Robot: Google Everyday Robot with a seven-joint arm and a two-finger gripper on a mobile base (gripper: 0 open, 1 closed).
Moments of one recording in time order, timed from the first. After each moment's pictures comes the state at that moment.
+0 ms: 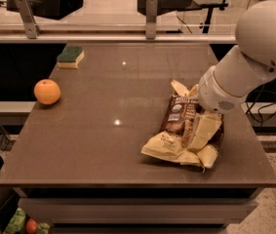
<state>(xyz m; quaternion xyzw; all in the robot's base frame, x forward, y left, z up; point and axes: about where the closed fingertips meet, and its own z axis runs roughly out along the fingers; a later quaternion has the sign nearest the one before) 0.492 -0.137 0.840 -0.67 0.72 0.05 0.19</state>
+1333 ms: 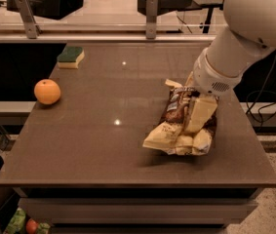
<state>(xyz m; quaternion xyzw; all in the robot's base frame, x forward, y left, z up) 0.511 -0.135 0.869 -0.67 0.72 0.02 0.17</state>
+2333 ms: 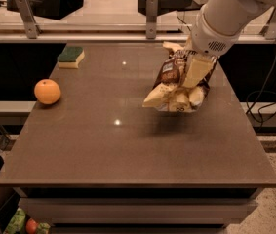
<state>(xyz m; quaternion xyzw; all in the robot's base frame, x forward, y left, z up) 0.581 -0.134 0.937 -0.66 0.71 -0.06 0.22</state>
